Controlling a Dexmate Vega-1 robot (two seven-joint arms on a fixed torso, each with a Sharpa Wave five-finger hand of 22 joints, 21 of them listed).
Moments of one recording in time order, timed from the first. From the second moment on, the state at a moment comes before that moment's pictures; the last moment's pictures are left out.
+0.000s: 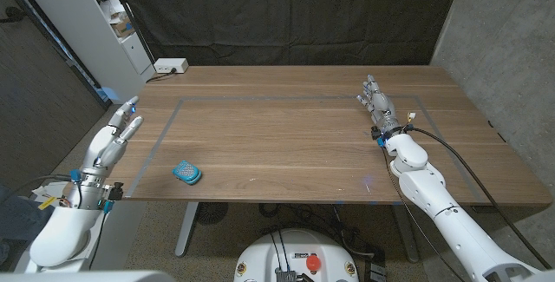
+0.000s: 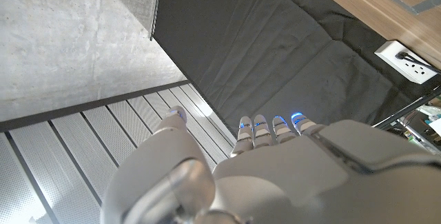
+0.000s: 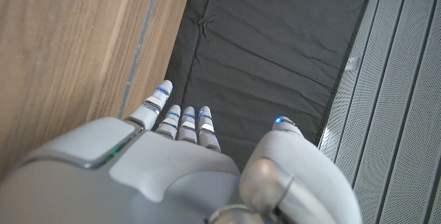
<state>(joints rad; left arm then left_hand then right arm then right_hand) 1.49 0.36 -0.45 -1.53 -0.15 -0.91 -0.25 0.44 0.02 0.29 -0.03 0.21 0.00 0.05 0.19 0.17 -0.06 0.04 0.21 0.20 -0.15 0.04 0.18 0.18 -0.17 0.06 0.20 0.18 -1.02 -0.38 -0.19 -1.49 0.43 0.22 -0.05 0.34 -0.03 0.11 0.10 0.31 0.14 0.07 0.20 0.19 0.06 0.05 0.19 0.19 0.00 0.01 0.20 0.22 0.23 0.00 0.20 0.17</state>
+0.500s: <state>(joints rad) 1.50 0.34 -0.50 -1.54 0.01 -0.95 -0.18 0.47 0.03 0.30 -0.06 0.21 -0.01 0.04 0.19 0.17 -0.07 0.03 0.21 0.20 -0.15 0.04 0.18 0.18 -0.17 0.09 0.20 0.18 -1.01 -0.37 -0.19 -1.48 0.42 0.22 -0.05 0.34 -0.03 0.10 0.10 0.31 0.14 0.07 0.20 0.19 0.06 0.05 0.19 0.19 0.00 0.01 0.20 0.22 0.23 0.00 0.20 0.17</state>
